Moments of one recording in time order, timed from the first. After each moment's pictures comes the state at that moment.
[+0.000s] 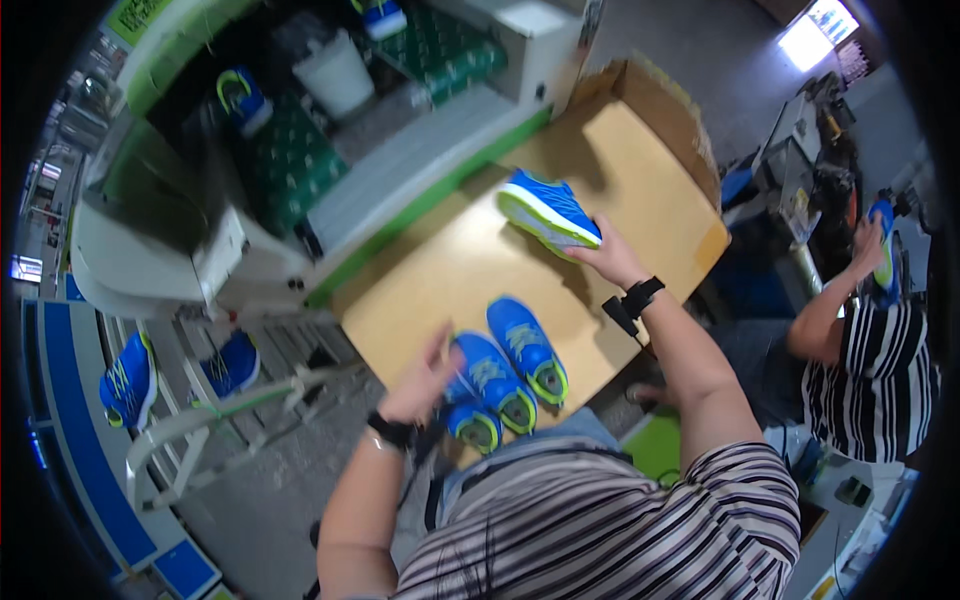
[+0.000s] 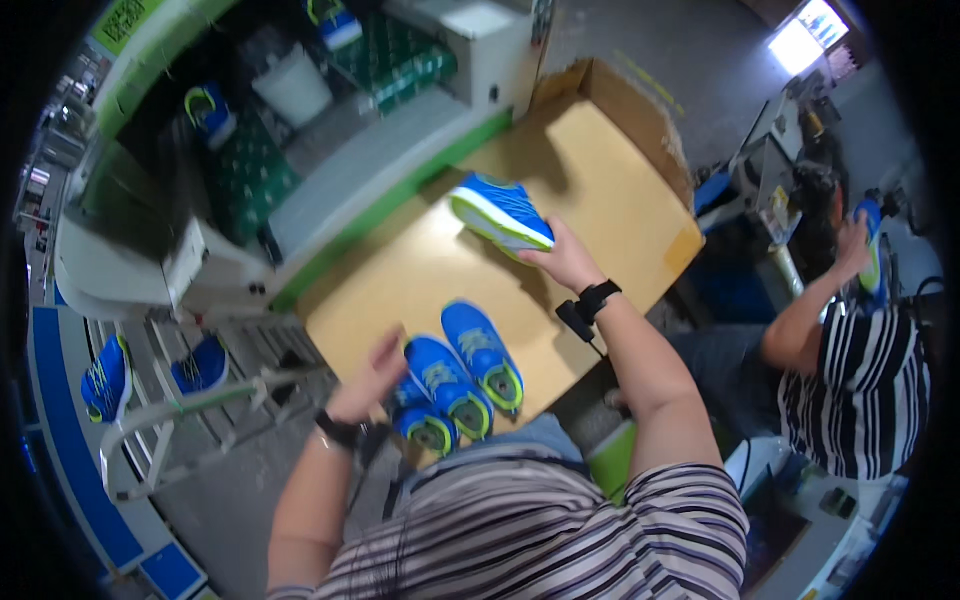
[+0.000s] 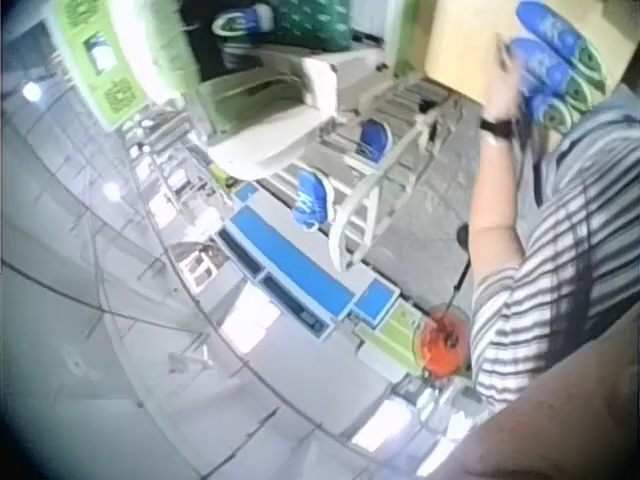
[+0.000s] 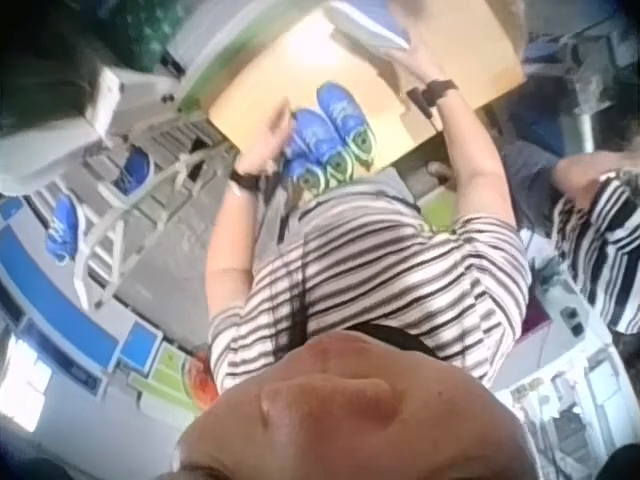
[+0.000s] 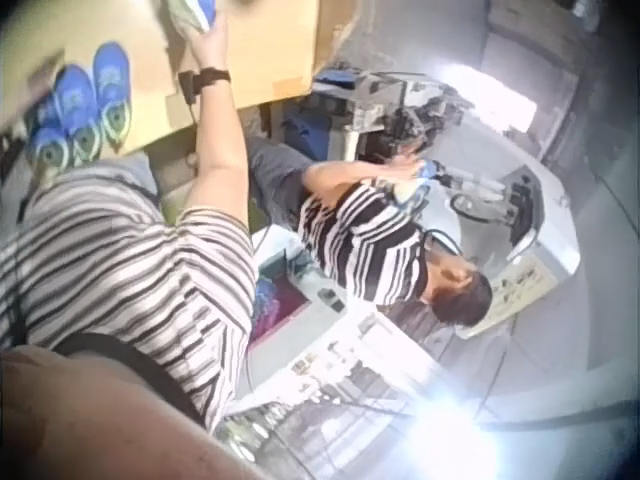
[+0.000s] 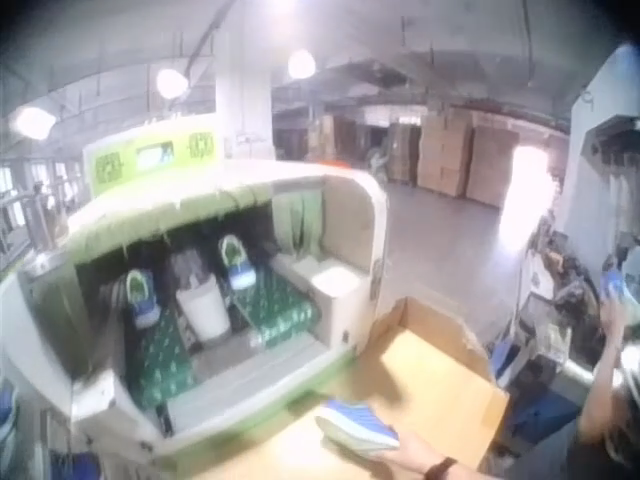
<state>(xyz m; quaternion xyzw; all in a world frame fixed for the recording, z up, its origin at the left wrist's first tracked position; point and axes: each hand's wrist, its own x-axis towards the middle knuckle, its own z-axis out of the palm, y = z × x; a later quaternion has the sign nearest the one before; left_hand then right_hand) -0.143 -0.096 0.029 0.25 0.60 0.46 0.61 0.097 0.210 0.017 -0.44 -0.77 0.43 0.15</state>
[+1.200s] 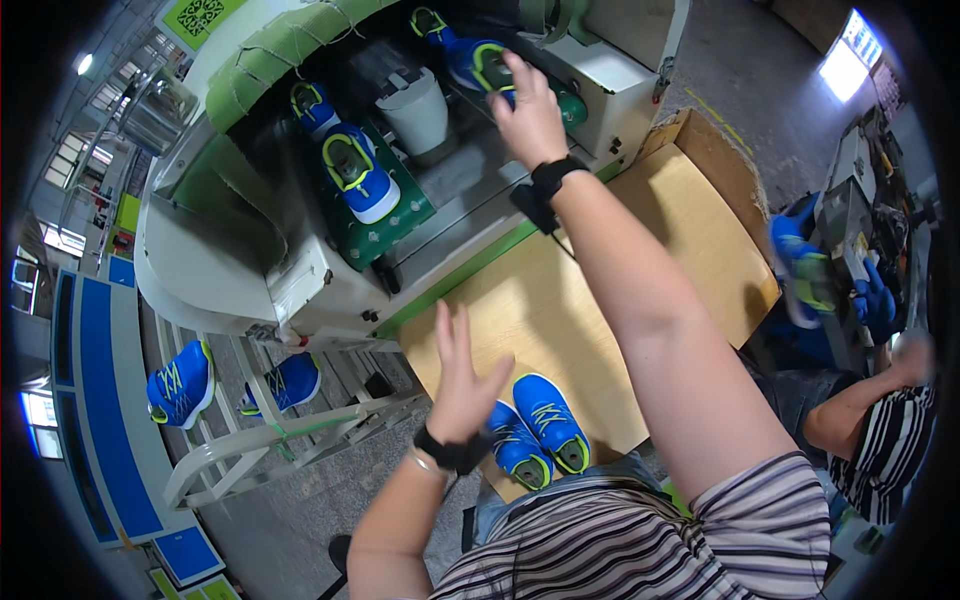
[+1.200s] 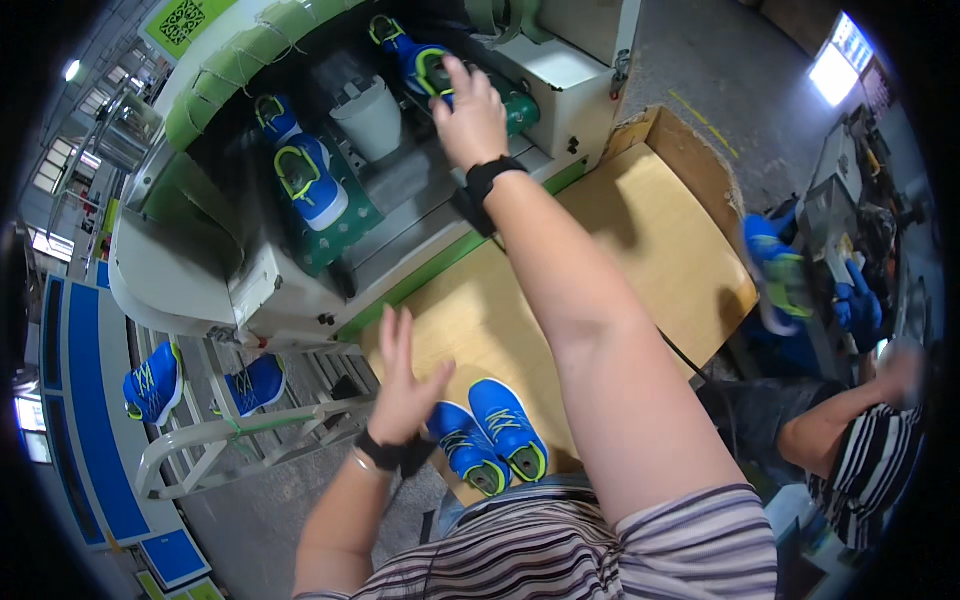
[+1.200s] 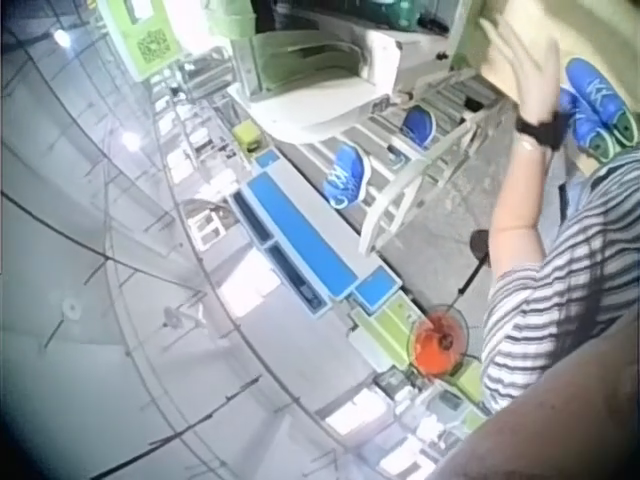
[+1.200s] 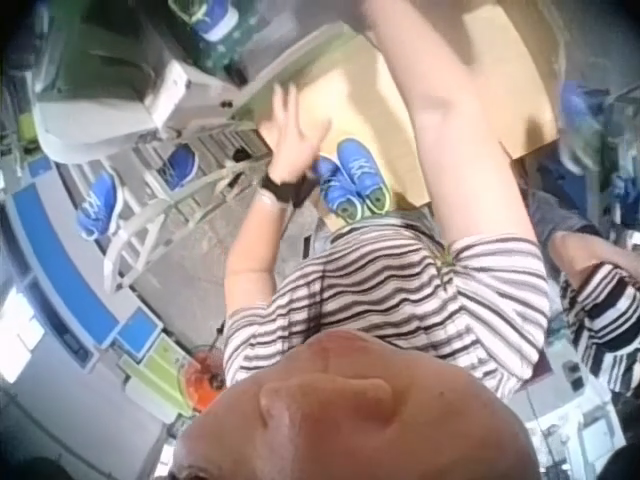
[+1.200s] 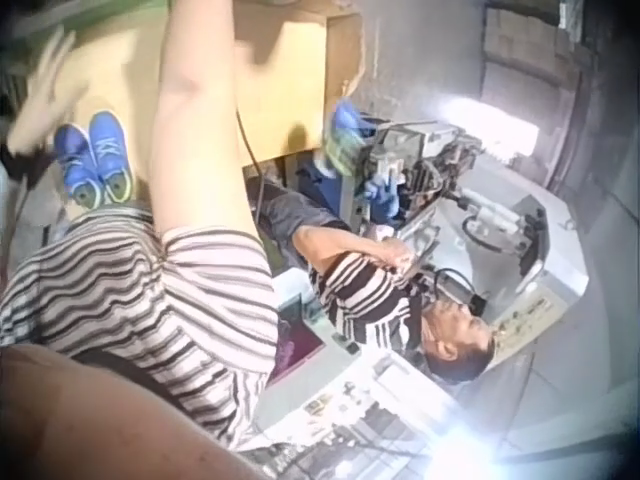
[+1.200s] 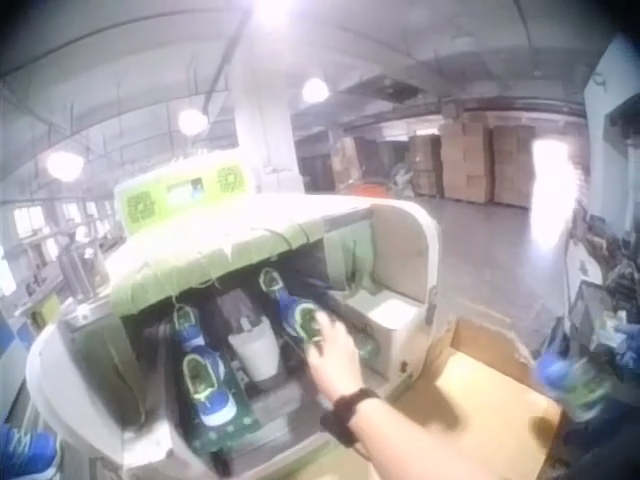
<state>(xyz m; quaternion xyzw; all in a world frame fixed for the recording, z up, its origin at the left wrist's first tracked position) -0.173 -0.060 0.096 0.45 0.77 0.40 0.21 -0.218 0.277 0.128 -0.32 -0.79 0.20 0.49</state>
